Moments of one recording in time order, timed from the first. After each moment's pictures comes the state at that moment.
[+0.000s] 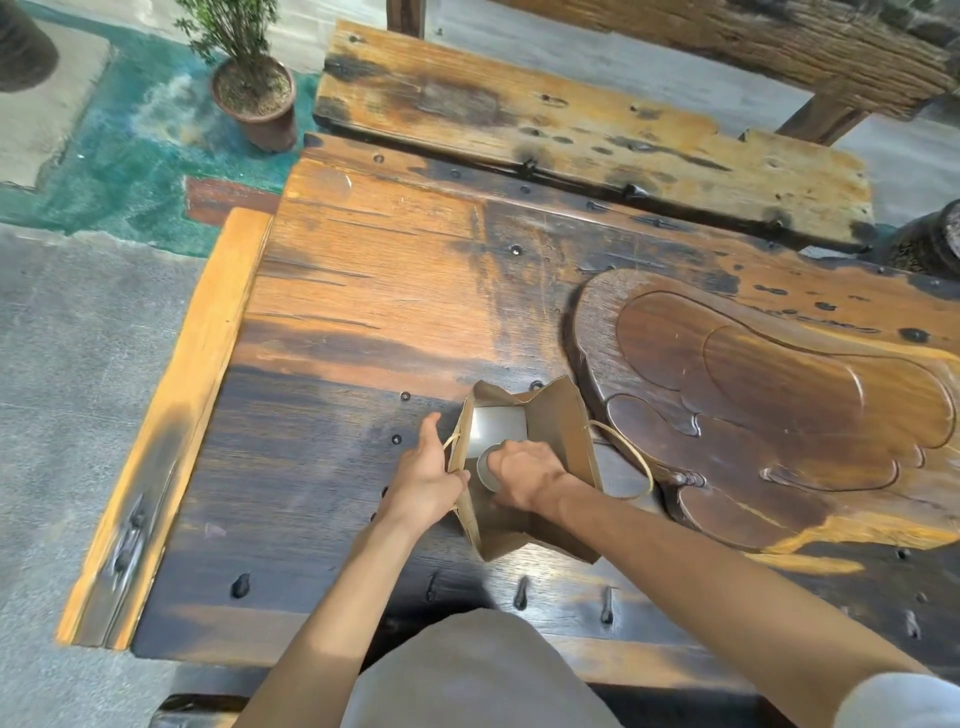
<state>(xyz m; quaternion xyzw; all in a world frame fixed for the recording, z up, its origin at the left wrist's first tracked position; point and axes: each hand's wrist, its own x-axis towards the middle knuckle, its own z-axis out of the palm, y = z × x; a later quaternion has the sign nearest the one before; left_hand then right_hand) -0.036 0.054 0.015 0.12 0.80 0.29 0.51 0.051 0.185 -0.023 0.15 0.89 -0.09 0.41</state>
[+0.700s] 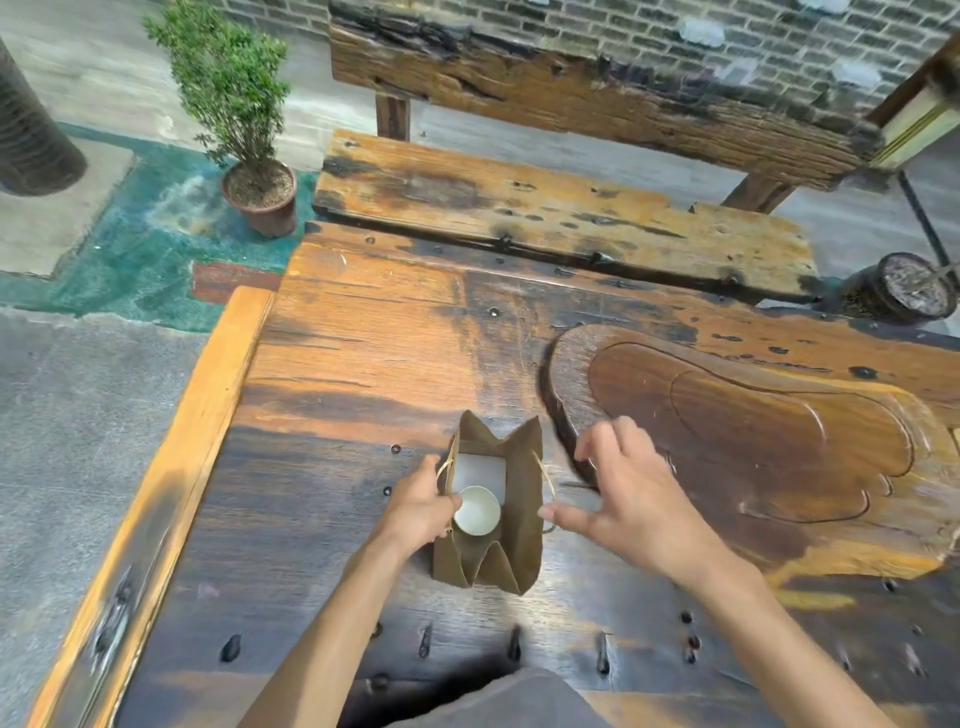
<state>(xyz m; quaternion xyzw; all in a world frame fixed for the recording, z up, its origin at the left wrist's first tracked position) -0.039 0.065 0.043 0.15 0.79 0.32 0.50 0.124 0.209 0.163 0.31 0.92 -0.21 0.11</state>
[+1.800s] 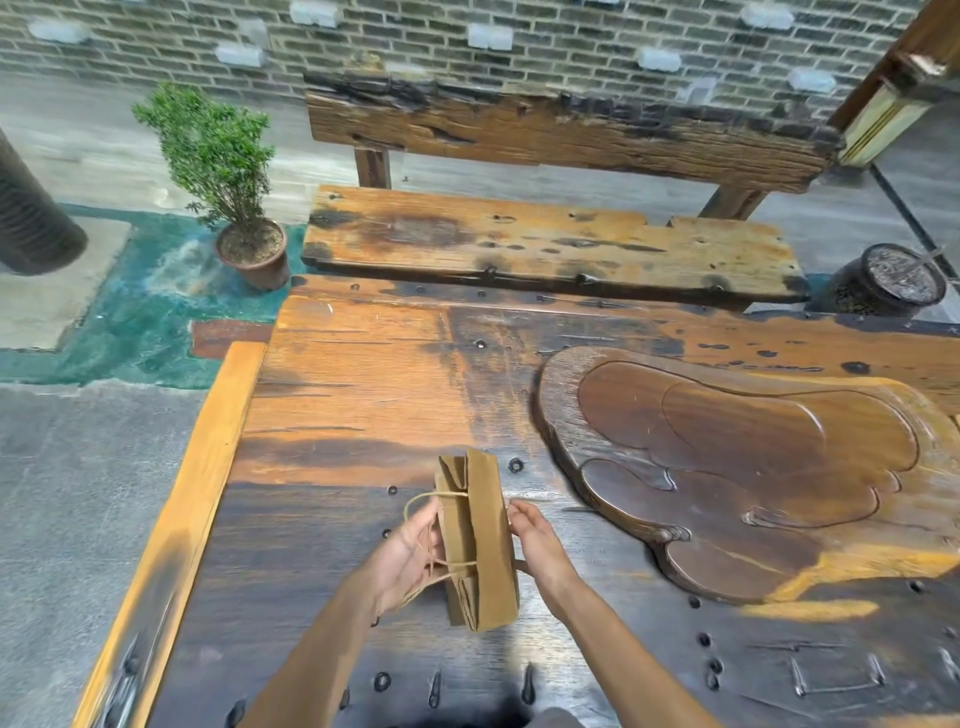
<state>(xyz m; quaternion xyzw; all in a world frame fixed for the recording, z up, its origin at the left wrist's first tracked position) -0.048 0.059 -0.010 0.02 0.54 0.48 0.69 0.104 0.180 -0.006 0.57 0.48 -0.67 0.00</state>
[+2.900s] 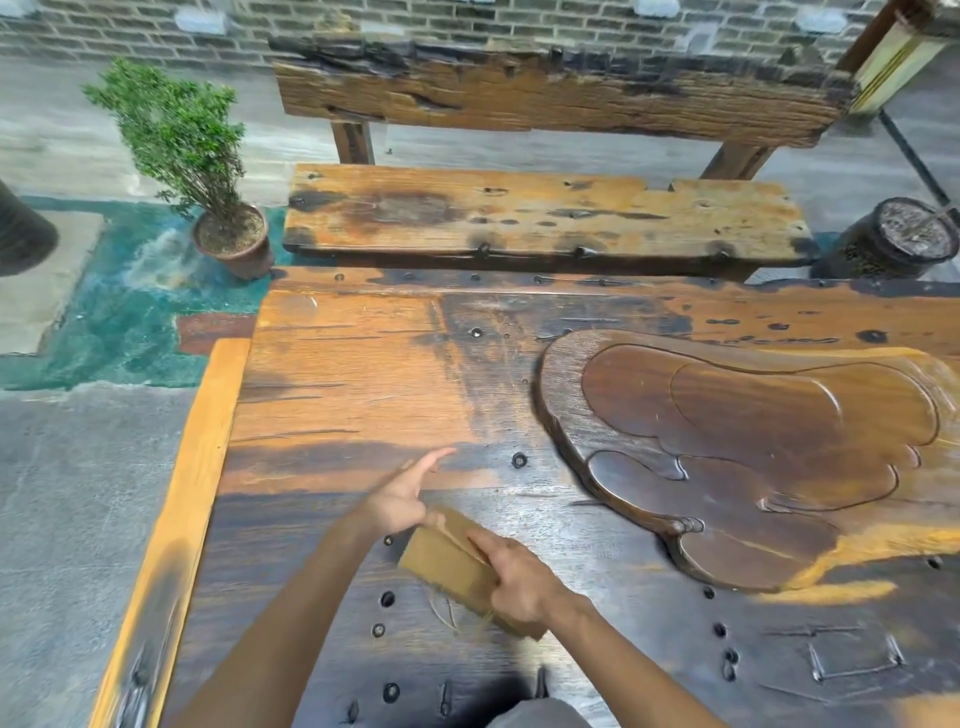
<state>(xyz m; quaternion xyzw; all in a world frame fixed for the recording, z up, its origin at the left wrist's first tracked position) -0.122 0.117 -0.034 0.32 0.71 0.24 0.58 0.089 0.174 -0.024 0.34 0.80 -0.41 0.28</state>
